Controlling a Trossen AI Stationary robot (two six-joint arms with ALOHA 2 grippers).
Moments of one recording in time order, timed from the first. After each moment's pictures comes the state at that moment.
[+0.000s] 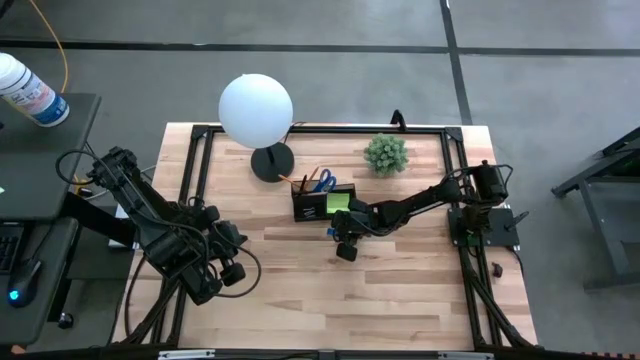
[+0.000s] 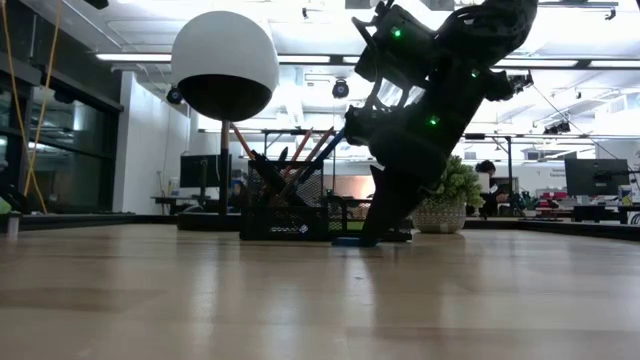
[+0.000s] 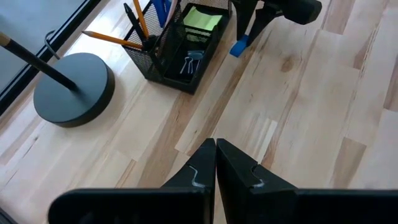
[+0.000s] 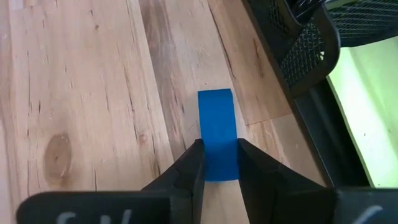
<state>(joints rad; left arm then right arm) -0.72 1.36 1.25 -1.35 -0.76 -1.23 0.12 1.87 0.97 -0.09 0.11 0.36</state>
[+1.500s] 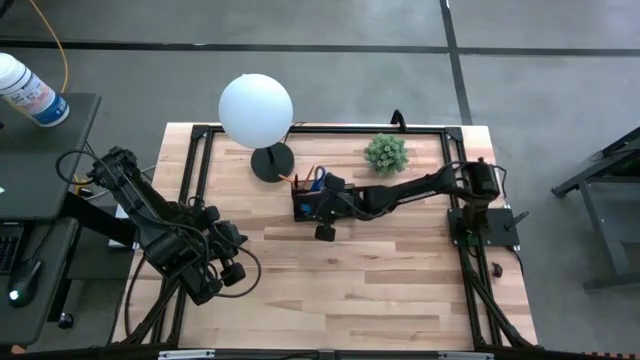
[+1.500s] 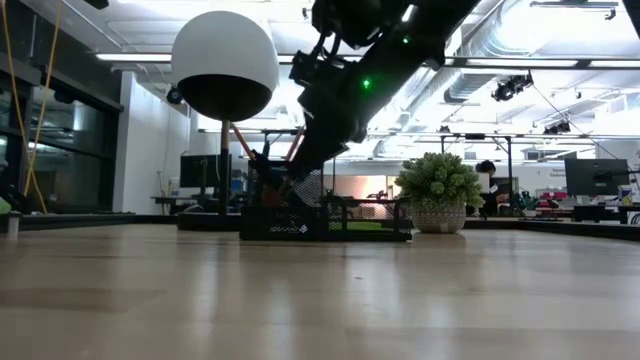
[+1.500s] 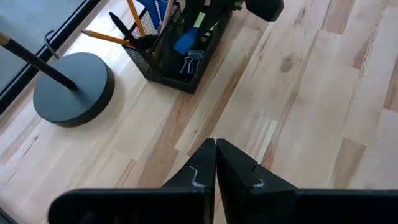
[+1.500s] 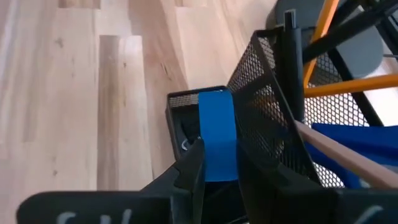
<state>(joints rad) -0.72 1.36 1.25 -1.35 -0.76 -1.23 0.02 1.91 1.23 -0.10 0.24 0.04</state>
